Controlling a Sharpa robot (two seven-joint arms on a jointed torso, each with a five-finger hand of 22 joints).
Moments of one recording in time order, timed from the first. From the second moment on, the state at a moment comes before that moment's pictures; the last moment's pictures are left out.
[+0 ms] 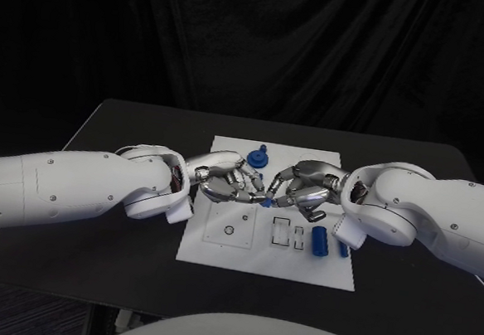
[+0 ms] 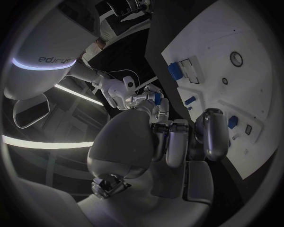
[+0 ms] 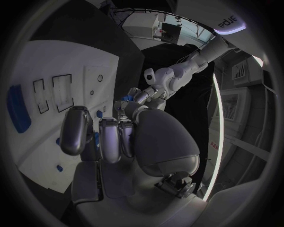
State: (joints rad) left arm 1.19 -0.83 -0.21 1.57 -0.84 -0.10 0.29; left_hand 1.43 0.09 0.09 0.28 0.47 0.81 0.09 0.41 0.70 1.47 0.03 1.57 1.31 1.47 -0.02 1.57 1.31 0.05 1.40 0.10 1.34 1.31; right arm 1.33 -0.75 -0.25 1.64 -0.62 -0.01 -0.19; right_hand 1.32 0.10 0.48 -0.01 0.44 0.60 0.11 0.96 0.14 1.43 0.02 1.52 1.31 1.47 -0.05 1.46 1.31 0.09 1.43 0.06 1.27 1.31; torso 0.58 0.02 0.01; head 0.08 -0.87
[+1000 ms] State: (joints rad) left arm 1.18 -0.82 -0.21 1.56 -0.84 -0.11 0.27; left_hand 1.48 -0.01 0.26 0.20 0.47 0.87 0.13 0.37 0.70 1.47 0.02 1.57 1.31 1.47 -0.03 1.57 1.31 0.05 1.41 0.08 1.35 1.31; right arm 1.33 -0.74 -0.25 1.62 -0.58 -0.02 -0.20; right_hand 1.30 0.08 0.49 0.00 0.44 0.58 0.11 0.96 0.14 1.39 0.03 1.50 1.31 1.47 -0.05 1.41 1.31 0.09 1.40 0.06 1.18 1.31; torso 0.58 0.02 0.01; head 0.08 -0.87
